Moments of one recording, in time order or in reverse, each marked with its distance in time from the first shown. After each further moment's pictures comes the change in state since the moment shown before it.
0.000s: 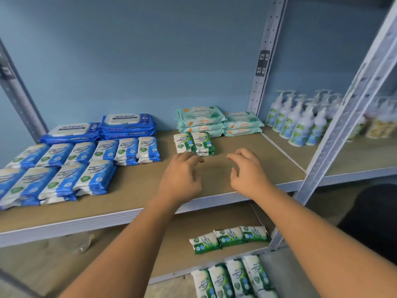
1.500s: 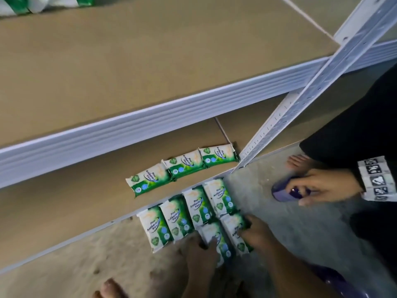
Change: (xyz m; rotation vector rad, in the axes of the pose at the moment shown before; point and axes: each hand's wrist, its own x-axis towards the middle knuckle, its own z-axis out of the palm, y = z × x) left_hand -0.288 0.078 0.383 -0.595 -0.665 -1.439; right_hand -0.325 0.249 0.175 0.141 -0.753 1.234
